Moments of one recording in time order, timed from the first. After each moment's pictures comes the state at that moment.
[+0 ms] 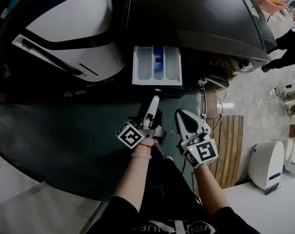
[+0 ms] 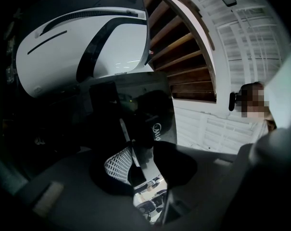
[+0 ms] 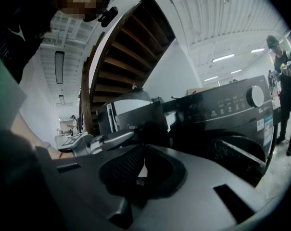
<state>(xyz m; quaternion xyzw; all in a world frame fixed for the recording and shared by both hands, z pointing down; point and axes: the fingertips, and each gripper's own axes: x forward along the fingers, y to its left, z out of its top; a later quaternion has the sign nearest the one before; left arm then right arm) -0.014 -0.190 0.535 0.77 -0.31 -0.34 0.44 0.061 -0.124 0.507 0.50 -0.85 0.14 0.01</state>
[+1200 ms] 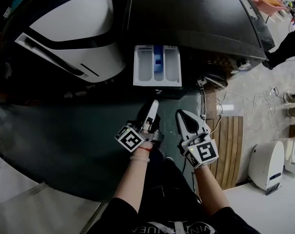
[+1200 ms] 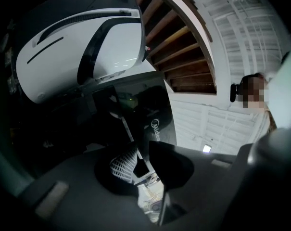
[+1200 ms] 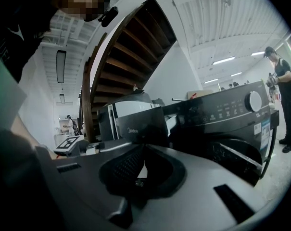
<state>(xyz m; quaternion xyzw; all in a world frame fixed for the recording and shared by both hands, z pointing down) -0.019 -0.167 0.541 0.79 -0.32 -0.30 0.43 0.062 -0.112 0.501 0.51 -0.85 0.13 0.01</state>
